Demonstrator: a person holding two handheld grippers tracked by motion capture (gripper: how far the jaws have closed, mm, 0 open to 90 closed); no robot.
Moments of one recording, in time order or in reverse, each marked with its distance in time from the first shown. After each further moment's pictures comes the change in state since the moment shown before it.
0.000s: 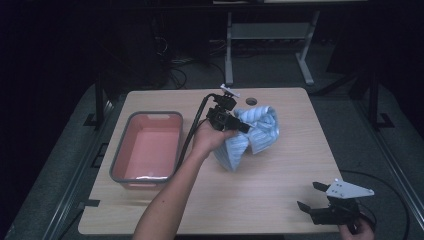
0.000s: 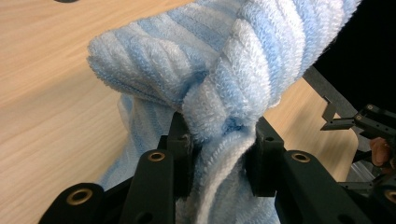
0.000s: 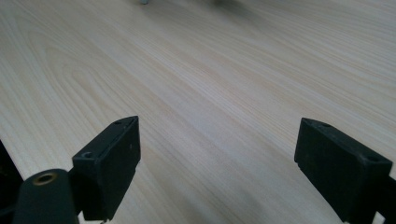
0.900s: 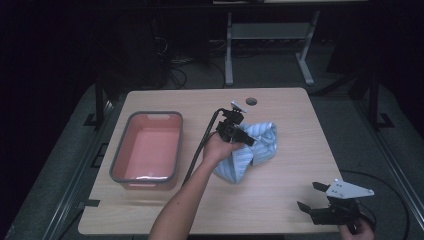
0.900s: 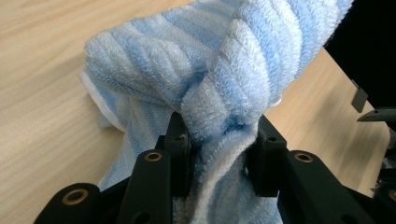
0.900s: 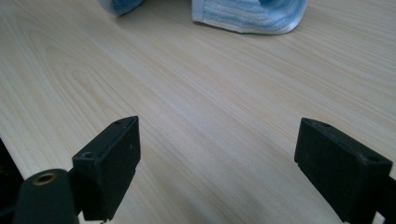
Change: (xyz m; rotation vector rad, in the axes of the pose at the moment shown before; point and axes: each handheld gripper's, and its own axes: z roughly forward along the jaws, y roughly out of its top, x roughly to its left) left arm 0.013 -0.023 0.059 0.064 -0.005 -0.053; right arm 0.000 0.000 0.000 0.002 0.002 -0.001
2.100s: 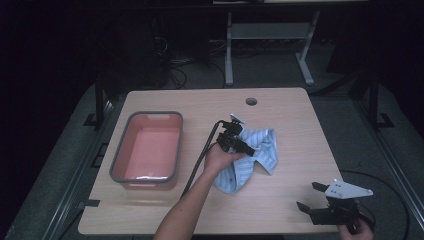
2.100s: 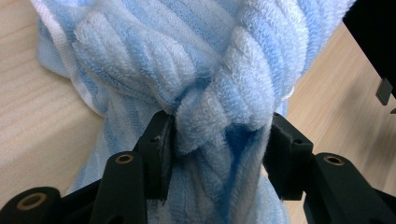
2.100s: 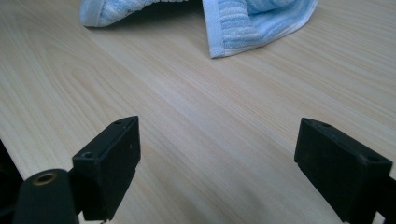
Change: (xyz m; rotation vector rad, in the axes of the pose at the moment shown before) left arm 0.012 -0.025 0.030 0.027 -0.018 -0.049; right arm 0.001 0.000 0.001 0.005 -0.002 -0.003
